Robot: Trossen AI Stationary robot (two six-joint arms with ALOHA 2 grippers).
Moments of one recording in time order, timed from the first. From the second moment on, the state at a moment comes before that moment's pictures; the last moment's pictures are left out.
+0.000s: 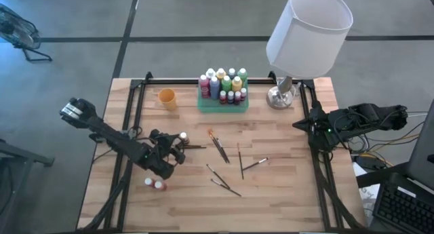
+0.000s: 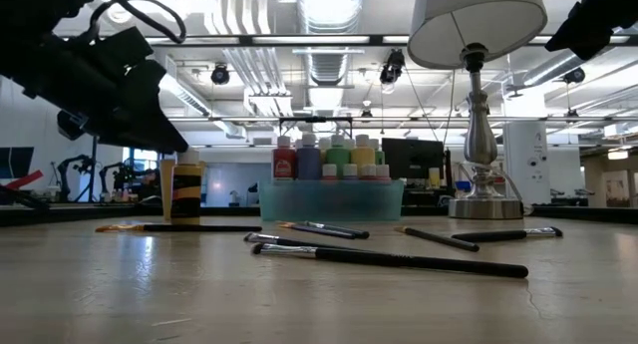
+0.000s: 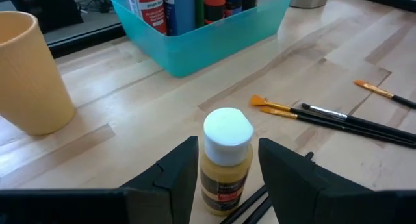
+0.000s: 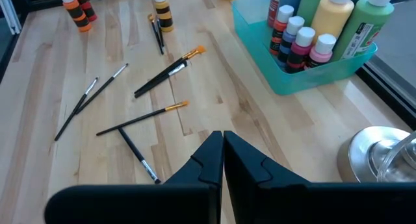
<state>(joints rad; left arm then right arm) -0.52 1.30 0.53 -0.36 -1.07 -1.18 0.24 0.40 0.75 -0.99 0.37 0.39</state>
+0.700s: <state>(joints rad) -0.48 1.30 0.51 -0.28 -1.05 -1.12 0.24 0.40 0.75 -0.99 0.37 0.39</state>
